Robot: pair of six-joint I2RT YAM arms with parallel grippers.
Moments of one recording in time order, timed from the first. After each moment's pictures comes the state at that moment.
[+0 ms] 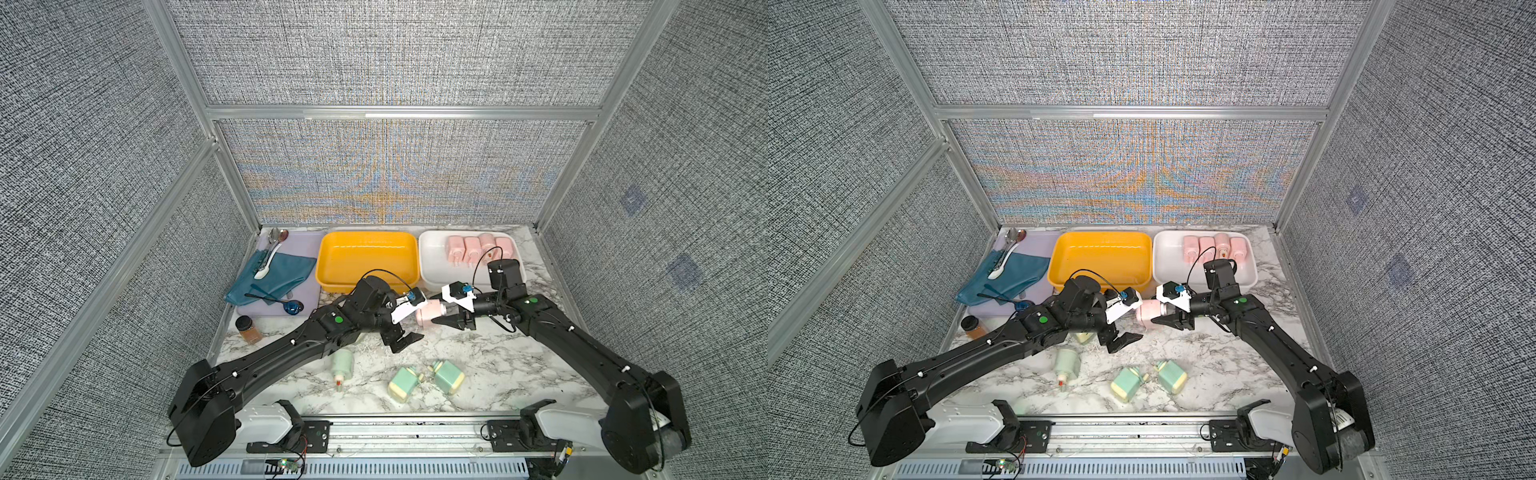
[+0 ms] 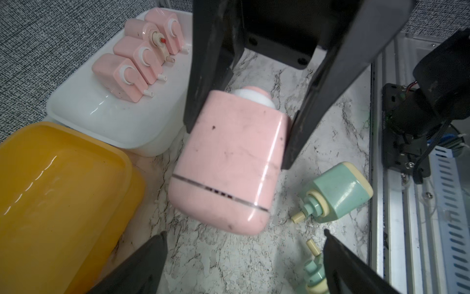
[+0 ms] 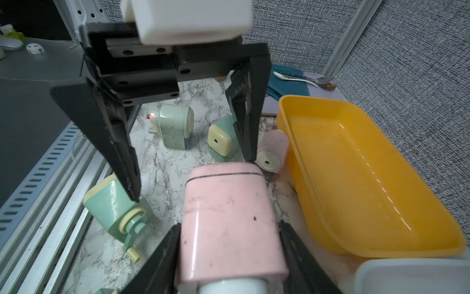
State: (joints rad) left arm -0.86 1.27 0.93 -0.31 0.34 0.27; right arm 0.34 1.24 0.85 -0.30 -0.96 -0.78
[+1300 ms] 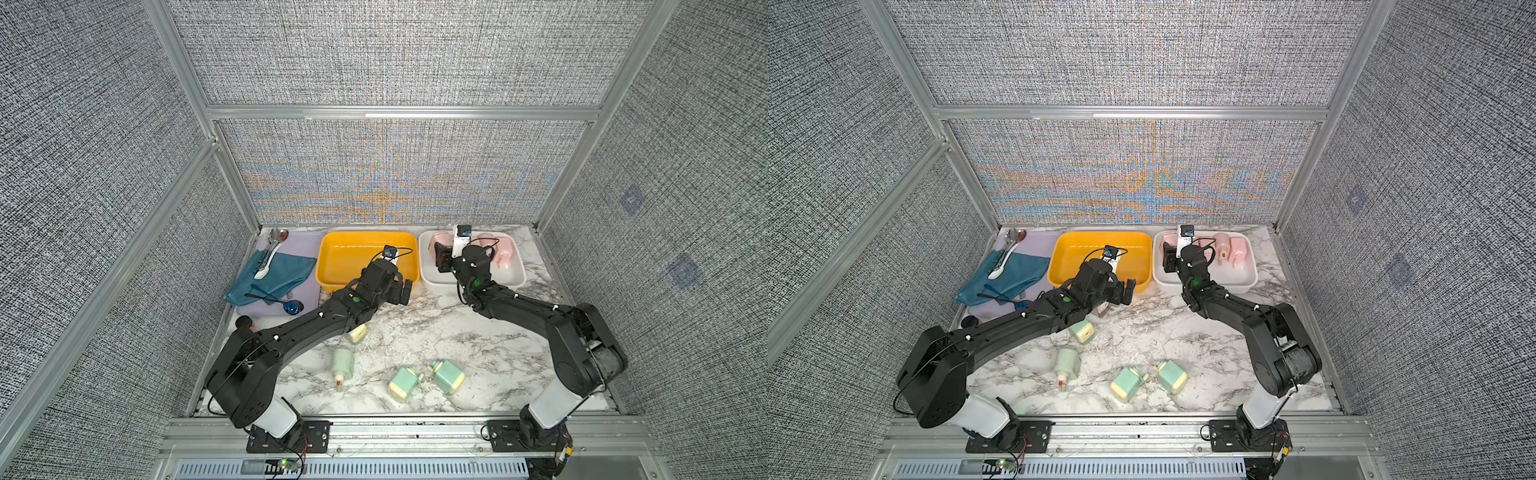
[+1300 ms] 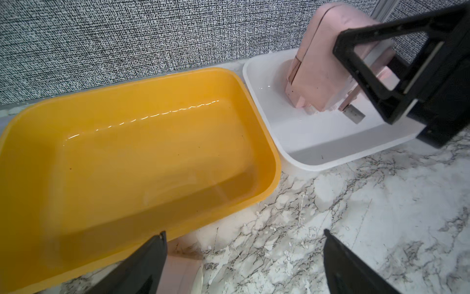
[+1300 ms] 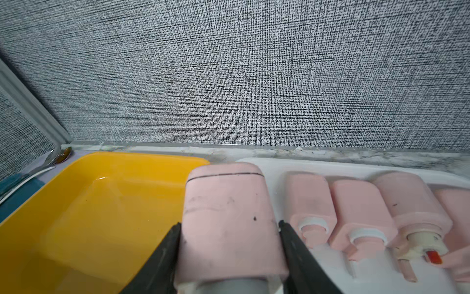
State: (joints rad) left arm -0.77 1.57 1.09 -0.14 -0.23 -0.29; right arm 0.43 1.71 0.98 0.53 0.21 0.21
